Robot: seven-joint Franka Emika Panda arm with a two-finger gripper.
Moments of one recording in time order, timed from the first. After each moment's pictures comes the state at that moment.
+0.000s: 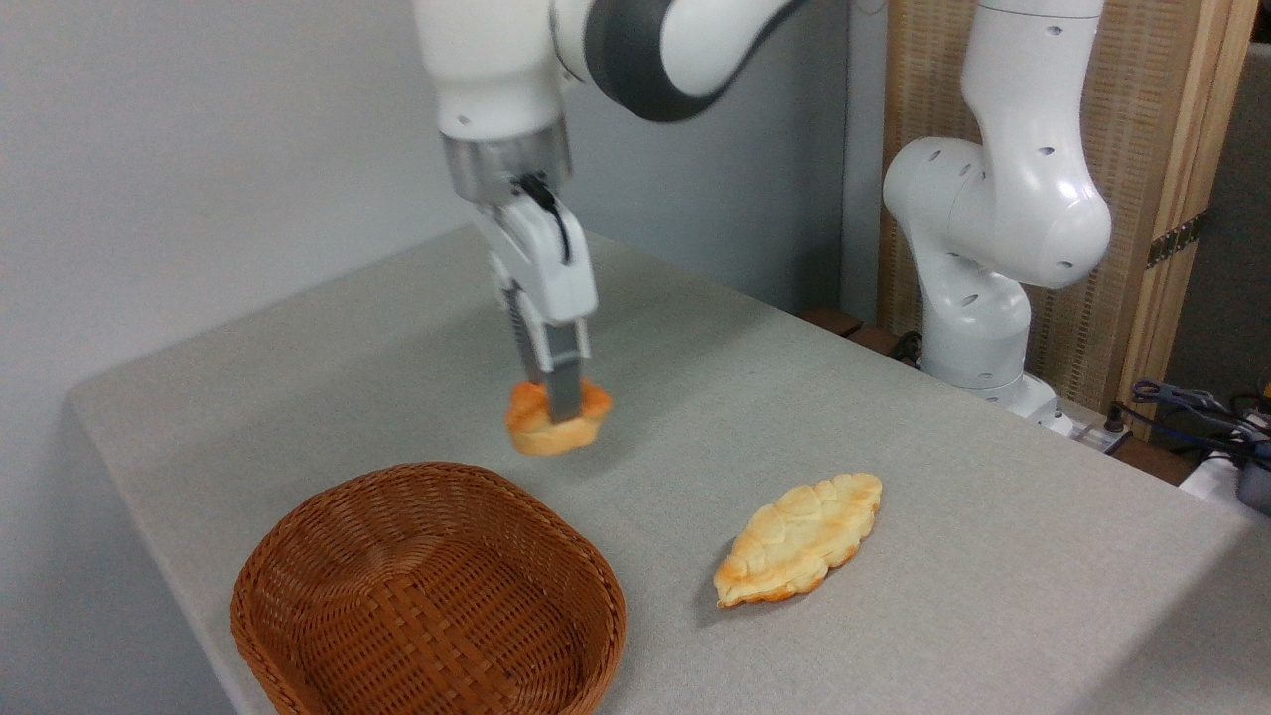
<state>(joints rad) -0.18 -0.15 0.03 -2.02 -0.04 1.88 0.88</state>
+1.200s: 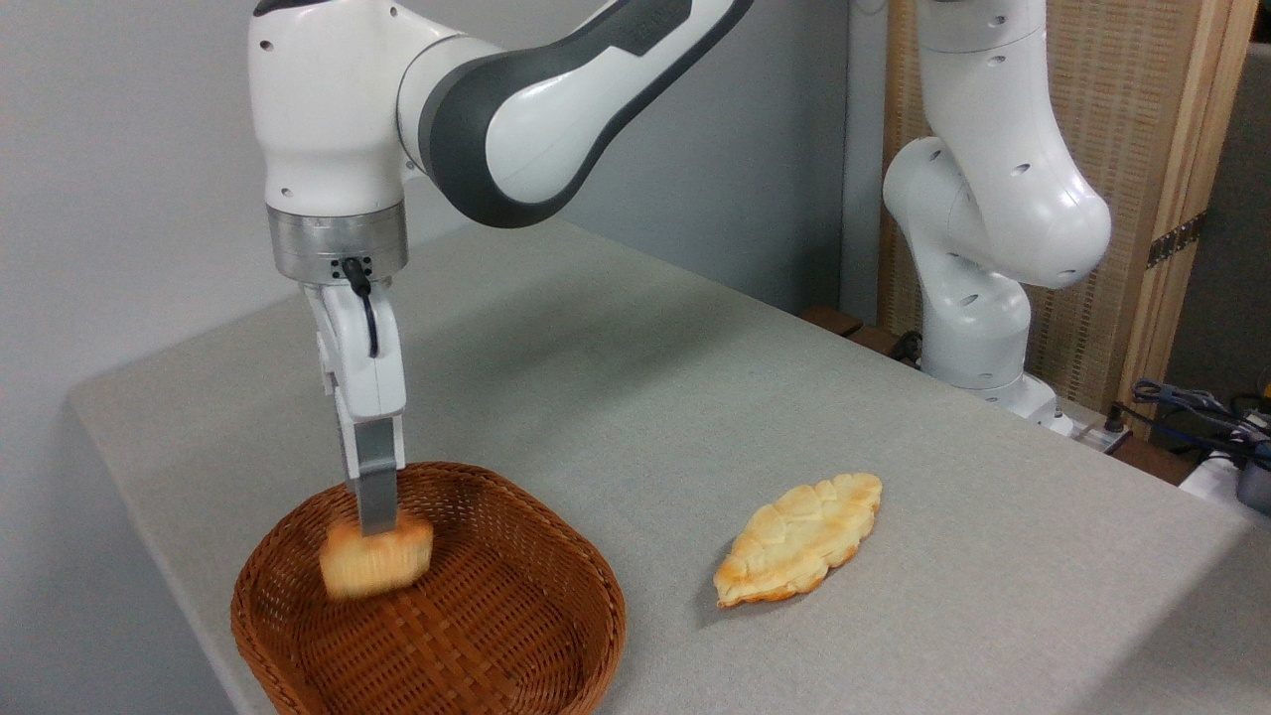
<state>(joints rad) -0.19 0.19 0.02 -1.72 -0.01 2.12 0.88</state>
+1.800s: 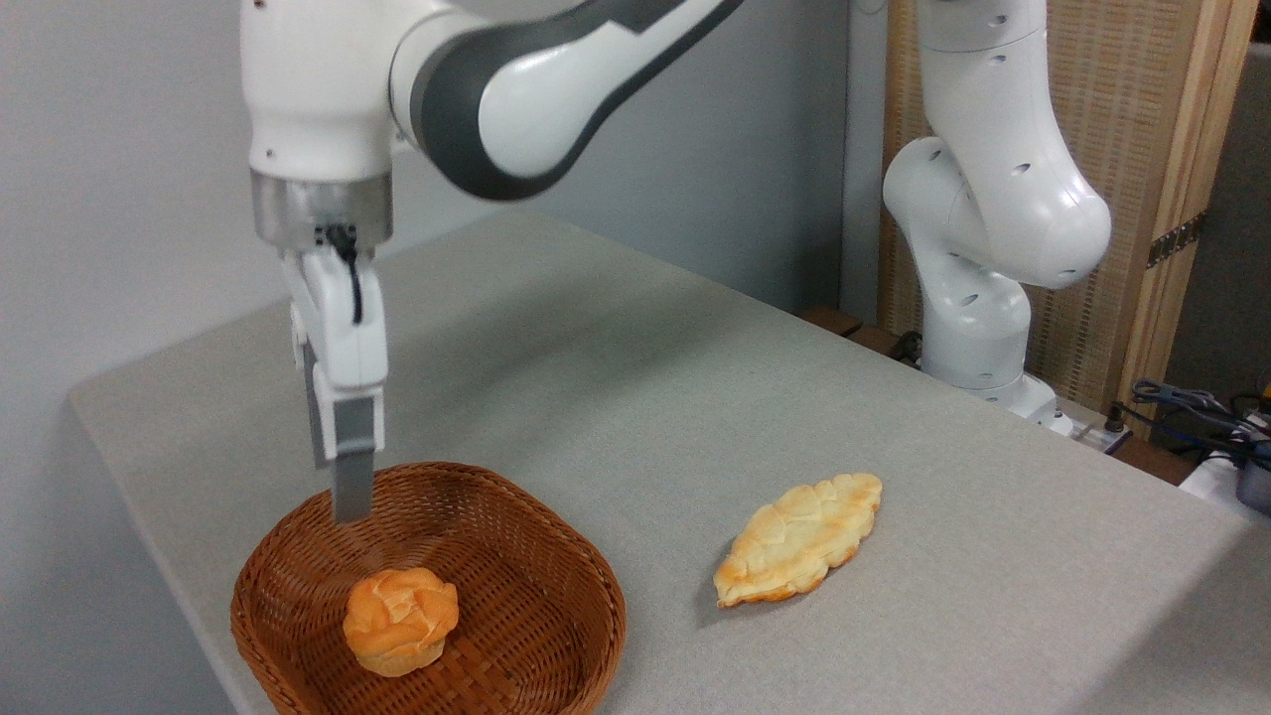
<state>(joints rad) -0.18 0.17 0.02 -1.67 0.00 2.10 0.82</state>
